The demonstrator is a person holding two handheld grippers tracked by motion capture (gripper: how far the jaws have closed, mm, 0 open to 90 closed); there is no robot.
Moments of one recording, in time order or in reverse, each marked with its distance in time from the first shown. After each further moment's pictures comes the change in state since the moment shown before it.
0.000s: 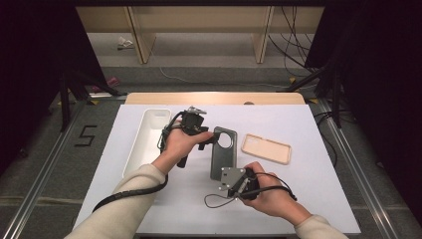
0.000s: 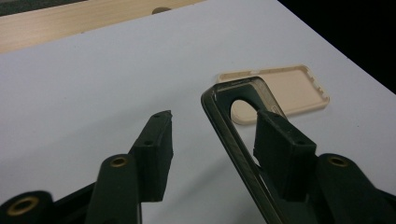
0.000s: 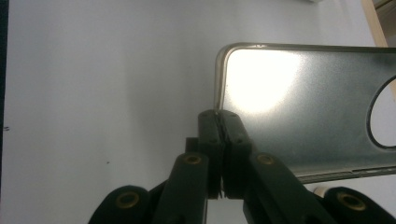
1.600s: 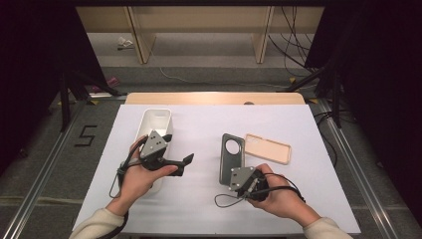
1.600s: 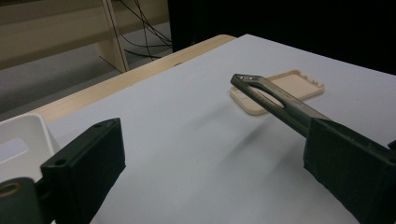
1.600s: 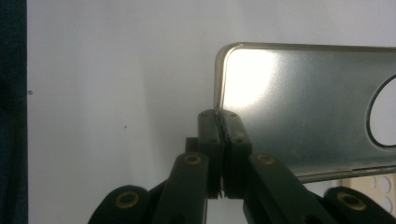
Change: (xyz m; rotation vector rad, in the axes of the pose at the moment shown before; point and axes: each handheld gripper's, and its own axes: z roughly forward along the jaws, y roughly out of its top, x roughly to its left) left arm 0.018 -0.083 -0.083 -0.314 0.043 0.258; right arm -0.003 -0.024 -0.002 0.030 0.072 0.051
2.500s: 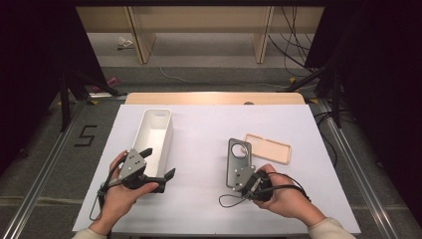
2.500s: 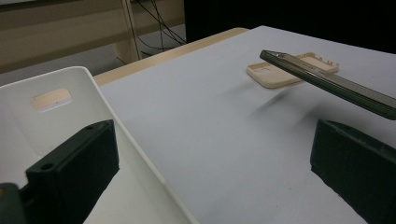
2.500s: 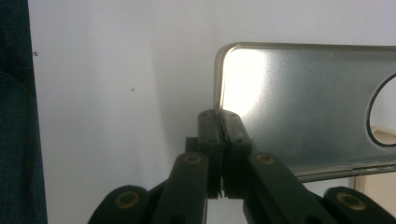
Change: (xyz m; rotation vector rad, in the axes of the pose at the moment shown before) left arm 0.012 -0.053 -0.042 -0.036 0.058 -0.003; right arm -0.001 -0.009 -0.002 0.102 0.043 0.026
